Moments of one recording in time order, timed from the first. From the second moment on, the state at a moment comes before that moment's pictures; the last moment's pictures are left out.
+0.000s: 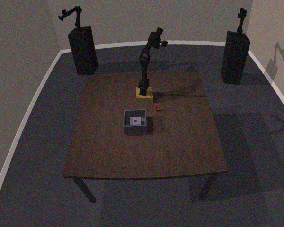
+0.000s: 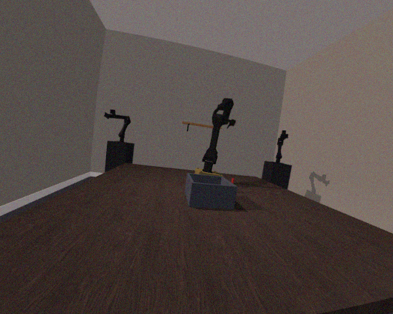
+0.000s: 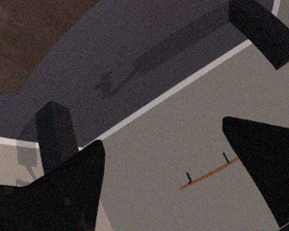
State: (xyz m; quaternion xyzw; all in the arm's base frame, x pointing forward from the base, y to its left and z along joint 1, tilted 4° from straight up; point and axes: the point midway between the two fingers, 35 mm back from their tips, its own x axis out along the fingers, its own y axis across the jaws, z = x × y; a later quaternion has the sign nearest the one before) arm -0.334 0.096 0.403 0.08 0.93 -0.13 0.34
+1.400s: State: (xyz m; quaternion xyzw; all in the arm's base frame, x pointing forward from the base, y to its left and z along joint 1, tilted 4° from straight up) arm -0.233 0.217 0.399 0.42 0.66 -0.61 0.10
